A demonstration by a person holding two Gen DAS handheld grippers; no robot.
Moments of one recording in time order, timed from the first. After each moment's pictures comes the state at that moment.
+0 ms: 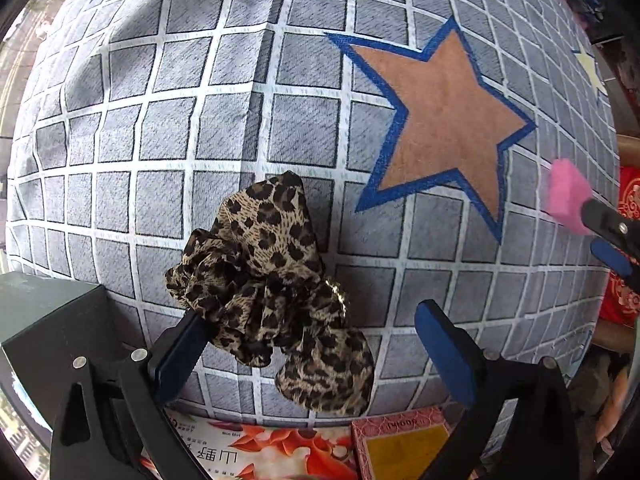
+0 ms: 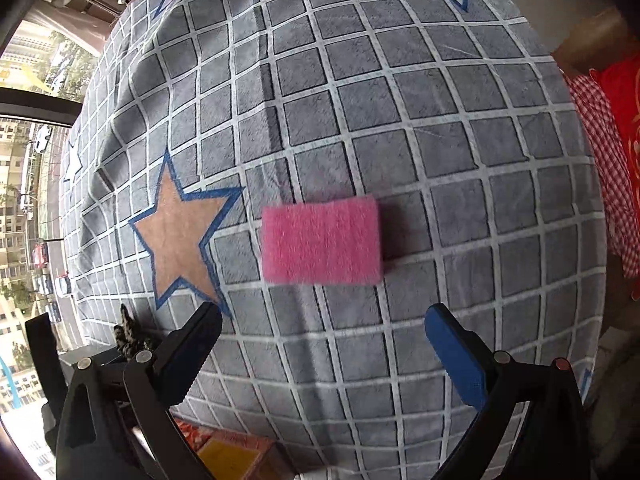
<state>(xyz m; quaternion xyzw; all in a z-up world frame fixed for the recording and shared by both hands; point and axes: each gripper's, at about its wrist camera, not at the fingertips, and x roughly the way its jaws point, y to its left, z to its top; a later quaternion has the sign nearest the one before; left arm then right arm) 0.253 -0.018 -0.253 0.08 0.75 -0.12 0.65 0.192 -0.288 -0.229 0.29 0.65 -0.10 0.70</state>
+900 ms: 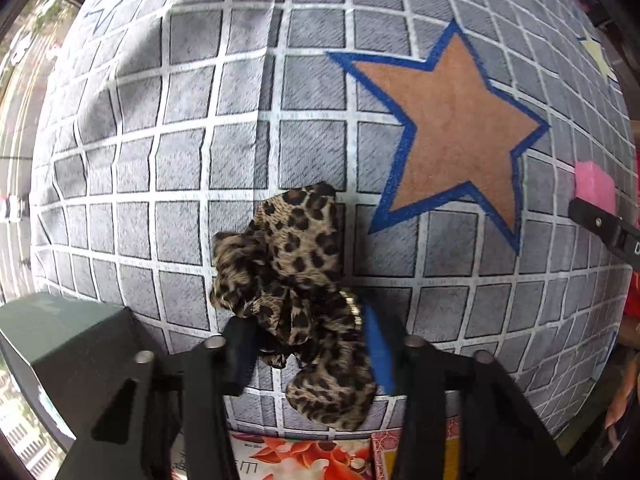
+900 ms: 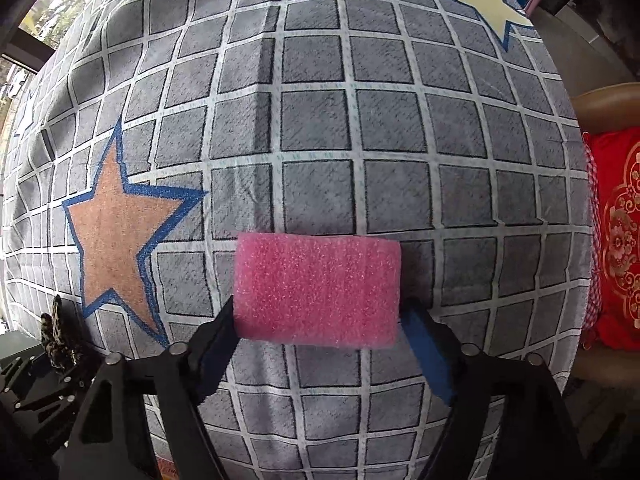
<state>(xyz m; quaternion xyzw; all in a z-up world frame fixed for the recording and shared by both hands) 0.270 -0.069 -0.282 0.13 0.72 -0.12 0.67 0.215 -0.258 -0.261 0.16 0.67 -0.13 0.71</state>
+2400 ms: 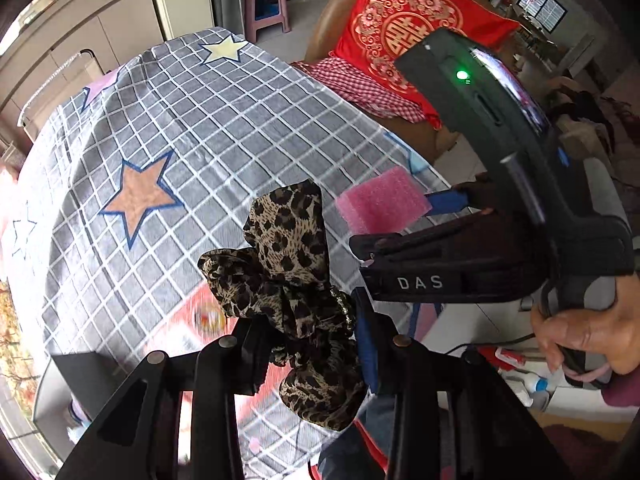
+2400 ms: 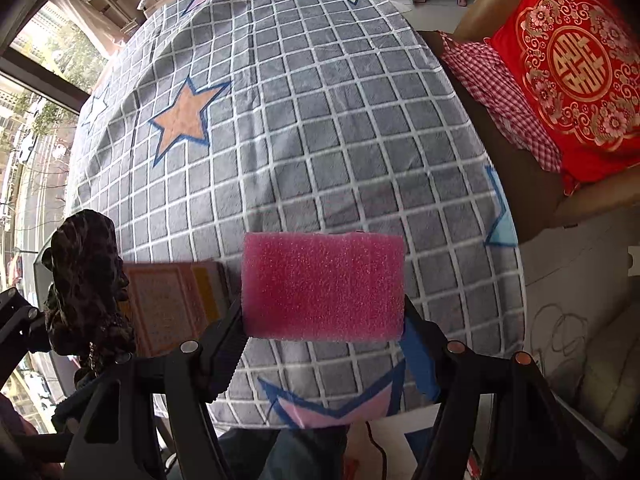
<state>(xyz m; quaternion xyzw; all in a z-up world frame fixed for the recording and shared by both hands) -0.009 -0.083 -0.072 0.29 0.50 -0.49 0.65 -0.030 -0.215 -0.152 0.25 0.61 -0.15 0.73</state>
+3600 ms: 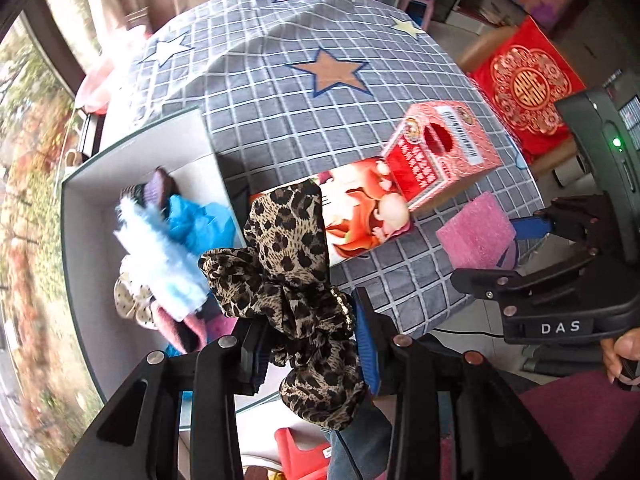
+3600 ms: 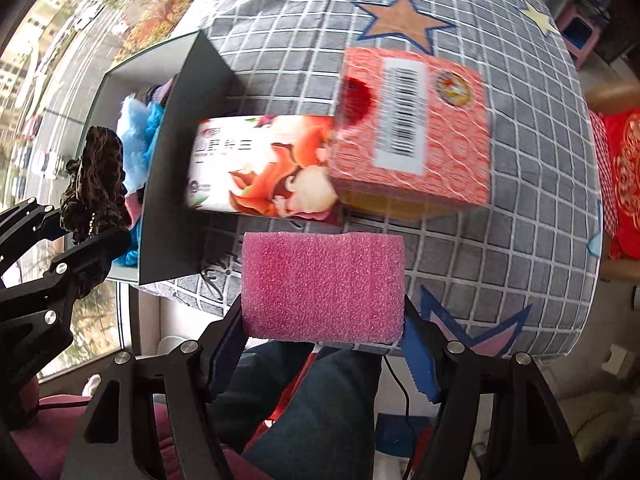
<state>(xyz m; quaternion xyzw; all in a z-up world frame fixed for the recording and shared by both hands) 0.021 0.167 -0.098 0.16 0.58 -0.31 0.74 -0.022 0.010 -0.140 0.10 0.68 0.00 0.73</state>
